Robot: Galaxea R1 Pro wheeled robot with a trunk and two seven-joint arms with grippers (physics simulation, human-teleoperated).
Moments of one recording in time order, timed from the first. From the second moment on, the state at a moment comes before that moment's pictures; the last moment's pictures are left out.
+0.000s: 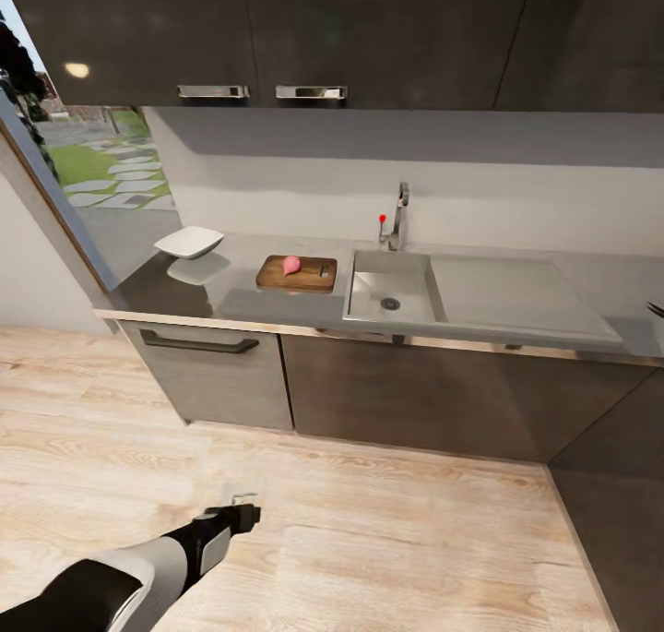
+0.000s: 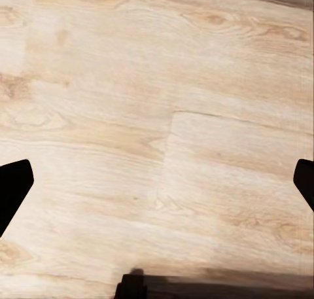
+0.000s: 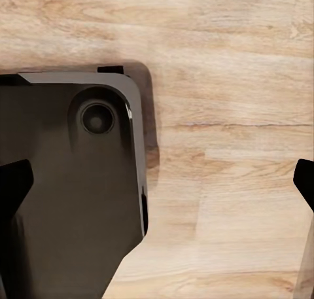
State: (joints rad) left arm -0.81 -0.05 -0.28 0.08 0.35 -0.05 0.07; right arm -0.16 -0.05 -0.57 -0.03 0.51 -0.31 -0.05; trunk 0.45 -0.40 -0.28
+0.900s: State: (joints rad) left arm -0.50 0.06 -0.28 0.08 0.36 -0.48 0.07; right arm -0.16 -0.02 -0.58 -0.22 0.51 -0.43 -0.05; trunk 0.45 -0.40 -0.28
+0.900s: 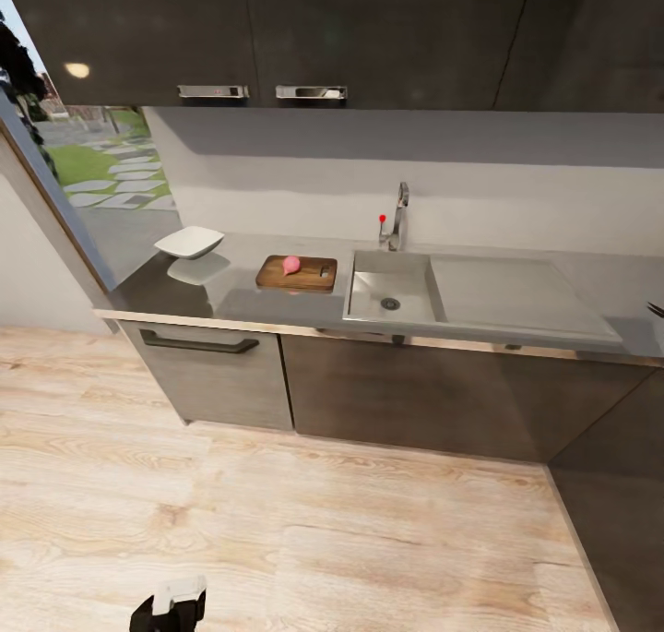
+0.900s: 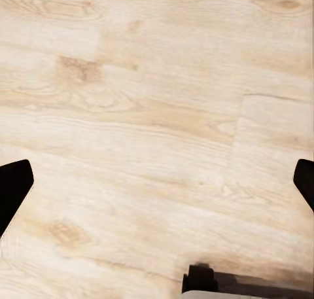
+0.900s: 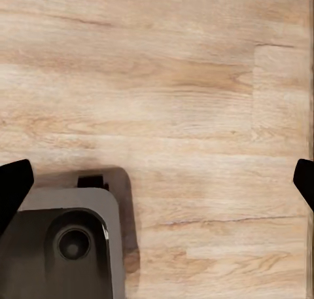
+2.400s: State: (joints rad) left arm -0.50 0.07 -0.28 0.08 0.36 -0.50 0.07; right arm -0.16 -0.01 -0.57 -0.30 0.51 -0.48 -0.04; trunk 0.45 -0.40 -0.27
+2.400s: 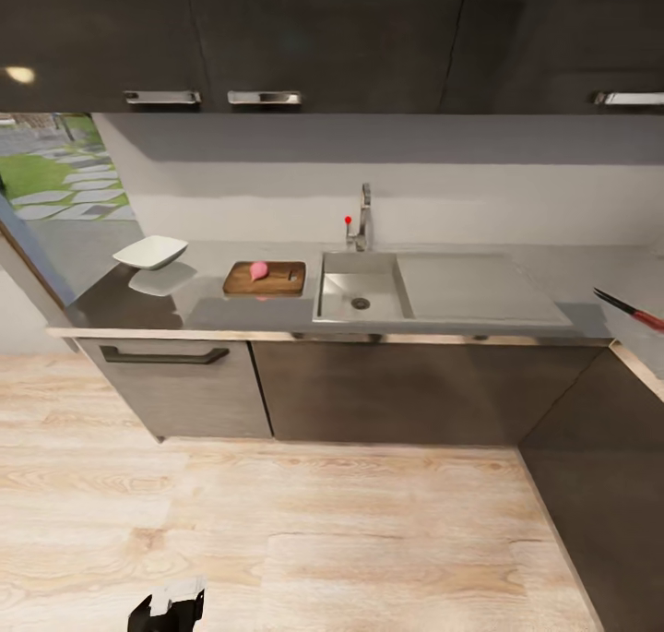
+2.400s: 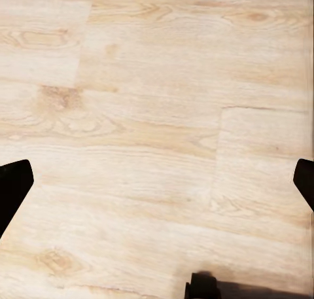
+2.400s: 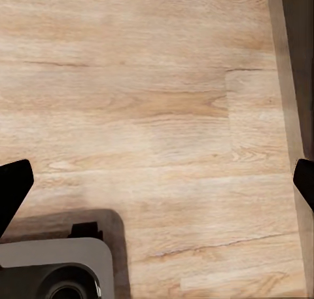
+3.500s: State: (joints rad) left arm -0.50 0.06 -0.28 0.08 0.36 -0.49 0.07; right arm -0.16 -0.01 -0.57 -0.30 0.50 -0.49 -0.05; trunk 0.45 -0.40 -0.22
